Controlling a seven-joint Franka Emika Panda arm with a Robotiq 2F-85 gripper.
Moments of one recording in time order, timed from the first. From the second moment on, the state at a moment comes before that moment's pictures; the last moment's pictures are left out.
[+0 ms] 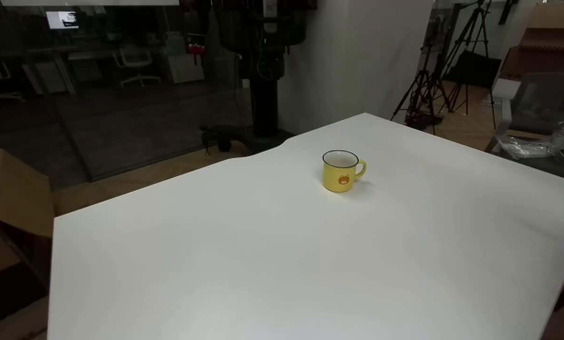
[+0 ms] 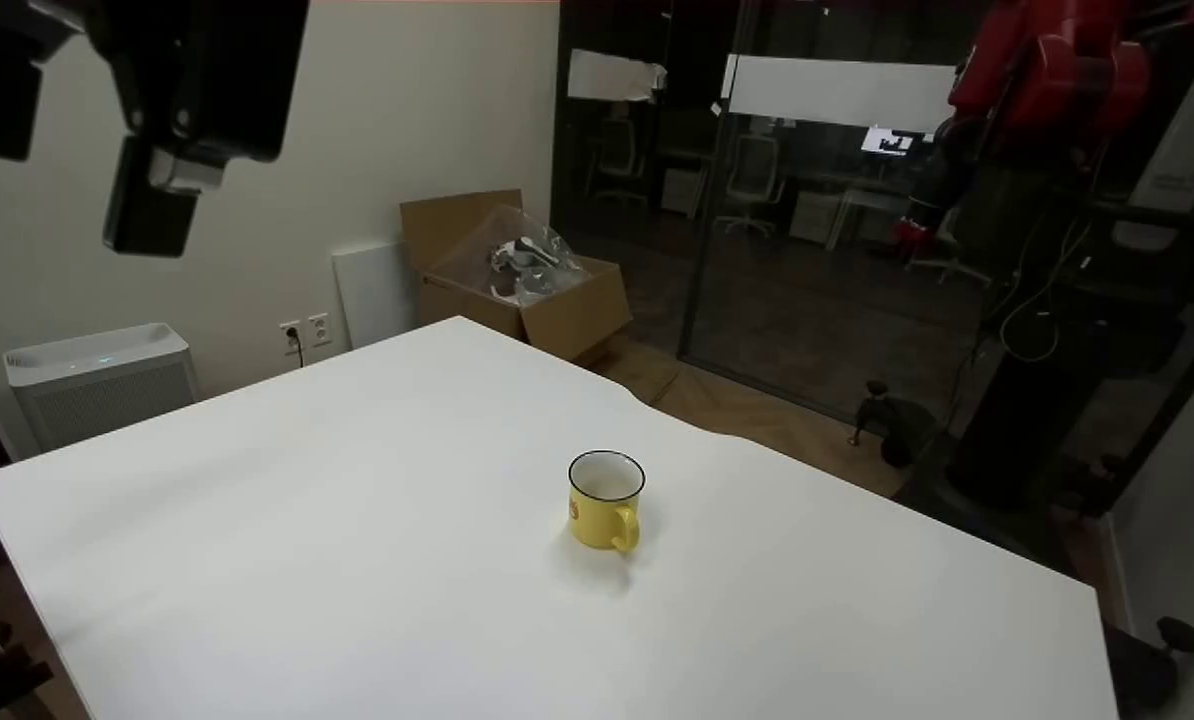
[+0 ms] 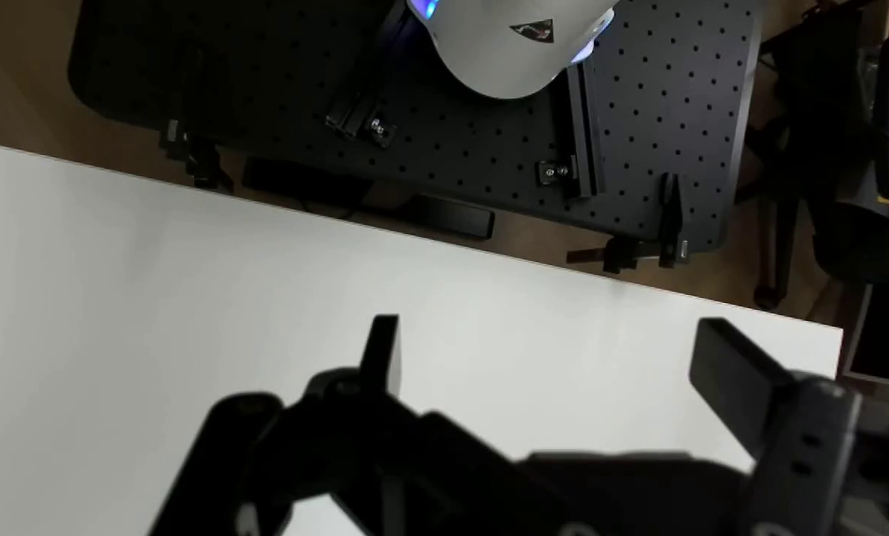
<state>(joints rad) -0.03 -0.55 -0.22 -2.35 -0.02 1.44 -0.40</state>
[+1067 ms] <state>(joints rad) -0.05 -0.32 -0.19 -2.35 -0.16 1.94 -0.39</state>
